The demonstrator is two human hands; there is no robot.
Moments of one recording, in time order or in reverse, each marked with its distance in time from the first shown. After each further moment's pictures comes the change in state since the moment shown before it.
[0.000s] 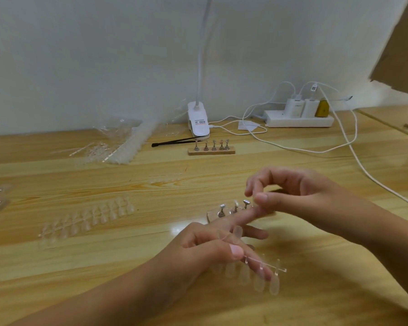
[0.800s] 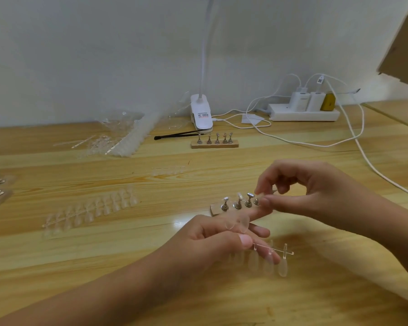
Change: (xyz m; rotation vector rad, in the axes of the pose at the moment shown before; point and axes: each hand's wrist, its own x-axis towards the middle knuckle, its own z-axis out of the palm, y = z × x) left_hand 0.000 0.003 0.005 0.009 0.051 -0.106; right_hand 0.000 0.008 -0.007 -0.402 0.077 -0.096
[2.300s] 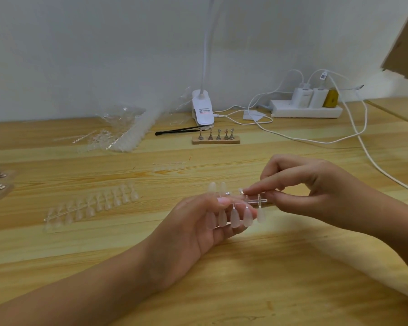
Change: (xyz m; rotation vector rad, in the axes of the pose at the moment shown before) left_hand 0.003 0.003 -0.007 -0.432 0.150 -0.039; right_hand -0.002 -0.003 0.000 0.009 -0.060 -0.069
